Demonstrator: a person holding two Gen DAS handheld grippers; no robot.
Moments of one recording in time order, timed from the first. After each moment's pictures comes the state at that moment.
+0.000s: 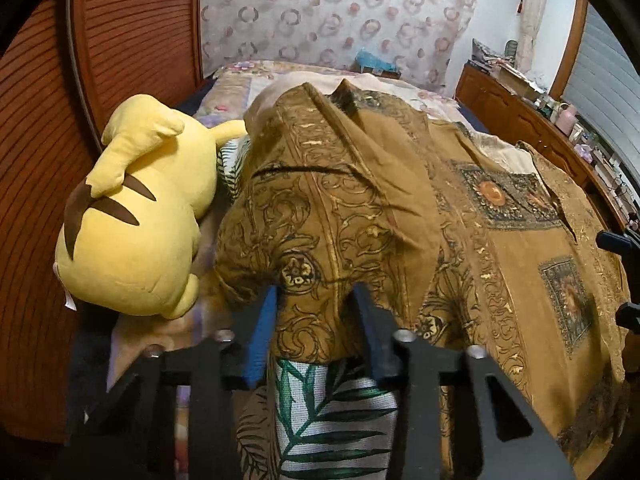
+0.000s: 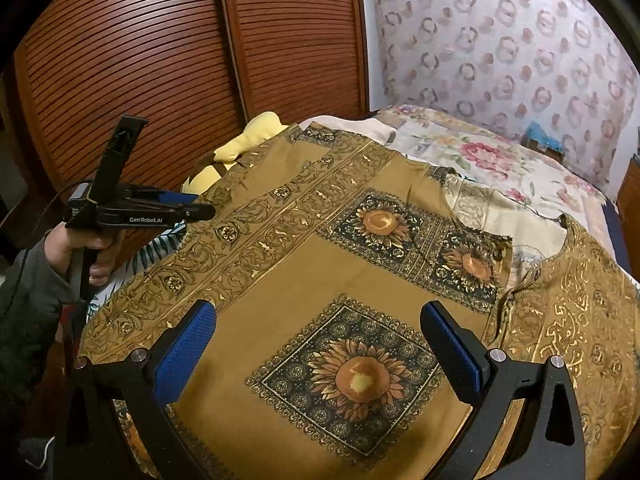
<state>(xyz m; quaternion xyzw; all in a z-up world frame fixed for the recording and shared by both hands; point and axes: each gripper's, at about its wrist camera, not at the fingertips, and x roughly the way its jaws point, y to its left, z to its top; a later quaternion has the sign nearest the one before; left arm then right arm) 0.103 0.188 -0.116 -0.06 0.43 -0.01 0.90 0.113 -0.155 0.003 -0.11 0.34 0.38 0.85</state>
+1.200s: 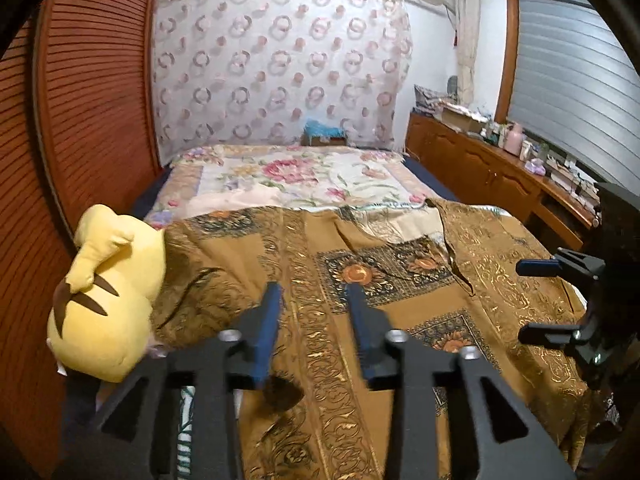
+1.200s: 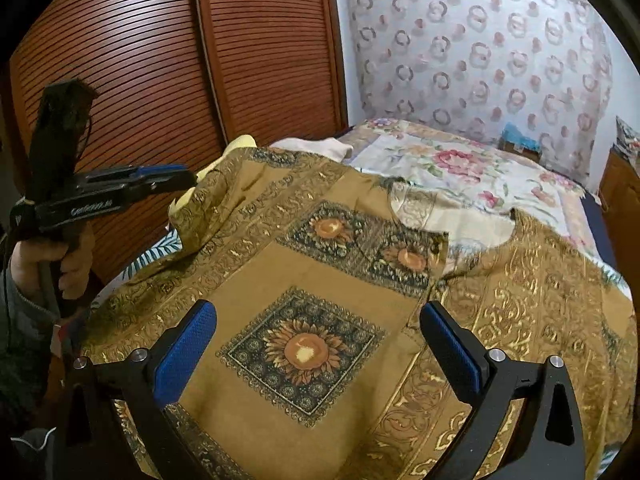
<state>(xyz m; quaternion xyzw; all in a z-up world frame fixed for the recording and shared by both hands) 0.070 0.098 -0.027 -0.03 0.30 -0.08 0.95 0.104 -0.169 0.004 -0.09 0.32 0.35 0.88</state>
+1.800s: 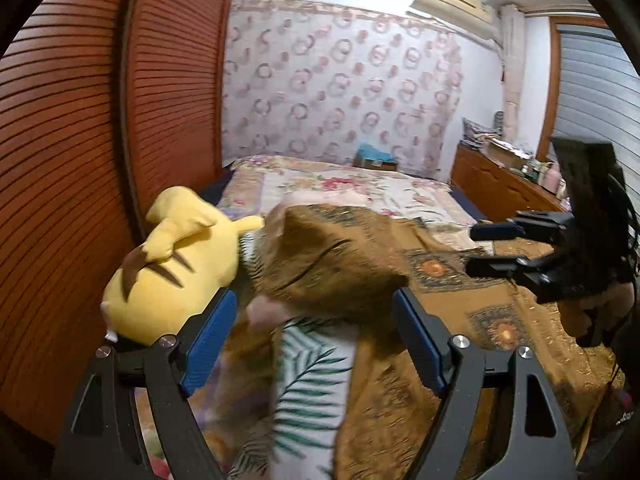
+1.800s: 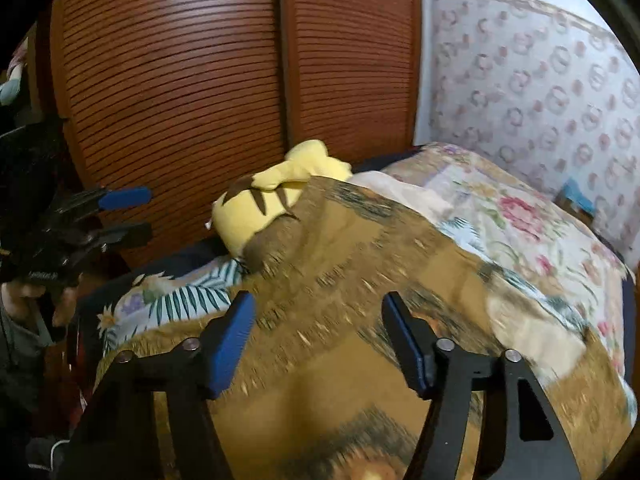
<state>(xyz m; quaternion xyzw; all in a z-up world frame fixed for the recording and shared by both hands) 0.005 0.184 -0.040 -0.06 0.27 0.02 0.96 0.154 -0.040 0.008 -0.17 0.29 0.45 0.83</state>
